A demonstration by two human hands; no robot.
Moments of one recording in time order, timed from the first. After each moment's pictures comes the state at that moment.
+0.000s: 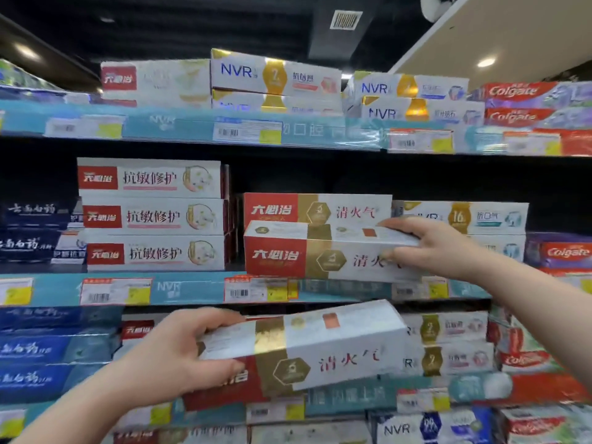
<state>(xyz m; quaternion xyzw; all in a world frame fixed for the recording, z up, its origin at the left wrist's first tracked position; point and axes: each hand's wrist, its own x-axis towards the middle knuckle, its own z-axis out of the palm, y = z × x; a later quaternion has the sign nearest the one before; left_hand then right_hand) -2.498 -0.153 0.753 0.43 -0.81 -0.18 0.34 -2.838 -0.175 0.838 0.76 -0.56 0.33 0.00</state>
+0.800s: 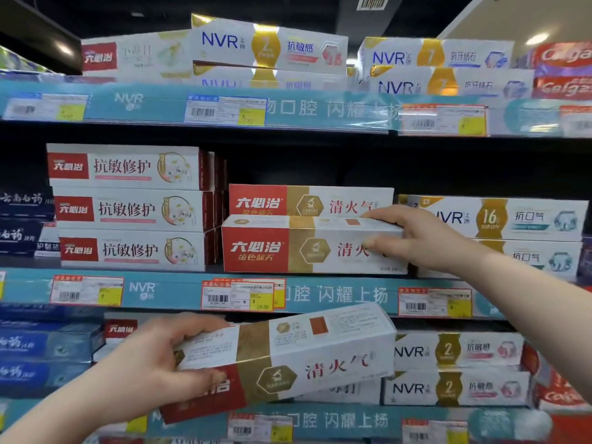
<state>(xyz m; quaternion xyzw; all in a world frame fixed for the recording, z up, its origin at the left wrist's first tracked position) -2.519 -0.174 0.746 0.45 -0.80 -0.16 0.36 -2.849 -0.245 0.841 0.81 -0.48 0.34 0.01</state>
